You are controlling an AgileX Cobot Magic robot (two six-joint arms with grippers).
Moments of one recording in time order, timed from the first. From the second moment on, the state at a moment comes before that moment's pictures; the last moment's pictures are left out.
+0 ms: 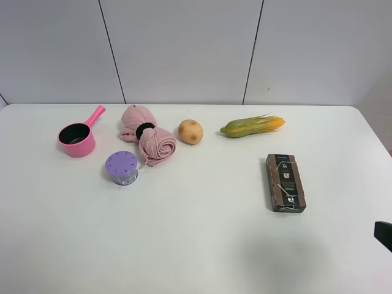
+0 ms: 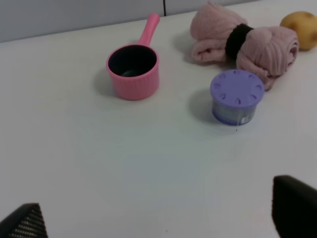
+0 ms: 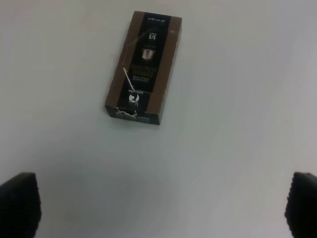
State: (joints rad) left arm -0.04 -0.01 -0.51 0.00 1.06 0.07; right arm 0.14 0.19 -0.50 0.02 1.07 -0.01
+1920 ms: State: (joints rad) left arm -0.04 -0.01 -0.51 0.00 1.06 0.07; right arm -0.02 0.00 -0.50 -0.01 1.07 0.02
